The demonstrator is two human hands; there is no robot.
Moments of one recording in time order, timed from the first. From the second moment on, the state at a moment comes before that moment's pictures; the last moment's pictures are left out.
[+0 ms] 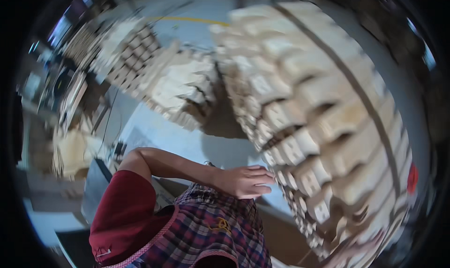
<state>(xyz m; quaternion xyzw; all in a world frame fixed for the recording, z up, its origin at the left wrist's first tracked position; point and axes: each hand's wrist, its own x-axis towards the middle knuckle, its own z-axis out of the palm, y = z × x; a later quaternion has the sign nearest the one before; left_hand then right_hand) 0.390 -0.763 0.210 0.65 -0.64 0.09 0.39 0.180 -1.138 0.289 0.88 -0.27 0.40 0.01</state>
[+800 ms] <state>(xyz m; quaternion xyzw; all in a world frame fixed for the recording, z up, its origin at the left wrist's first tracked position) 0.346 -0.272 0.131 0.95 0.12 -0.19 0.22 0.528 -0.402 0.165 0.73 0.55 -0.16 -0.37</state>
